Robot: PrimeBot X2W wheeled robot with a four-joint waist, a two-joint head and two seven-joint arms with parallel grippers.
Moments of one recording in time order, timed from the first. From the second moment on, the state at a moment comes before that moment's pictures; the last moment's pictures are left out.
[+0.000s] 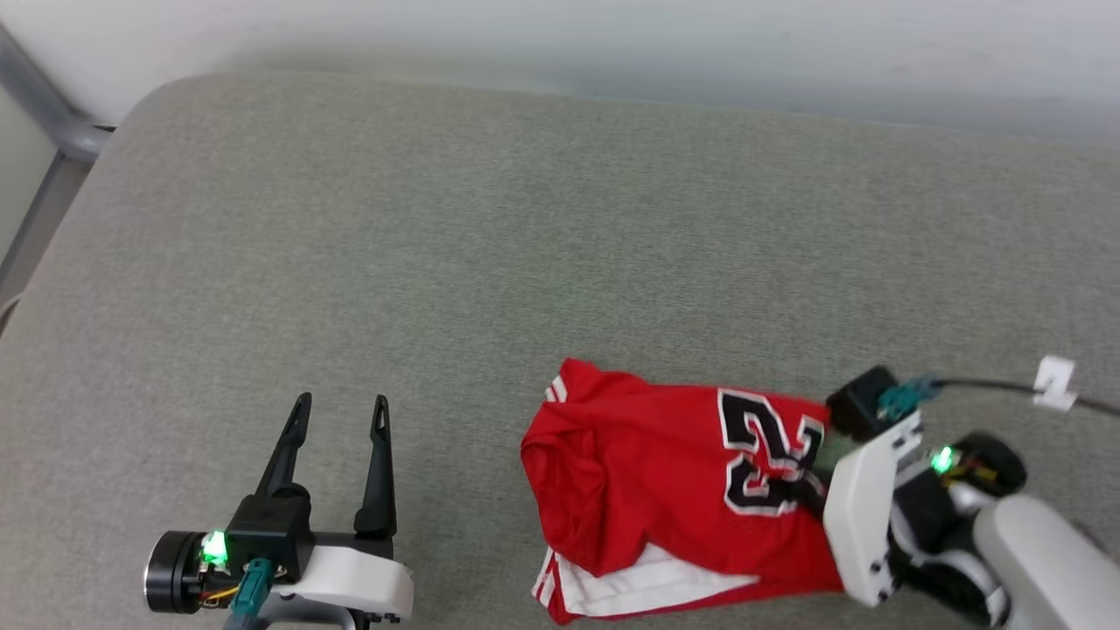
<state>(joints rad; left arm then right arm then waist) -0.01 0.06 -0.06 0.04 -0.03 0.03 -0.26 -0.32 -0.43 0.50 0.15 0.61 0.13 0.63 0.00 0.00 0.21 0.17</state>
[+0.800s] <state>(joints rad) -0.04 0.08 -0.01 -0.03 -0.01 0.02 -0.26 -0.58 -0.69 0.36 0.07 0.48 0.13 0.61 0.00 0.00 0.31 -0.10</state>
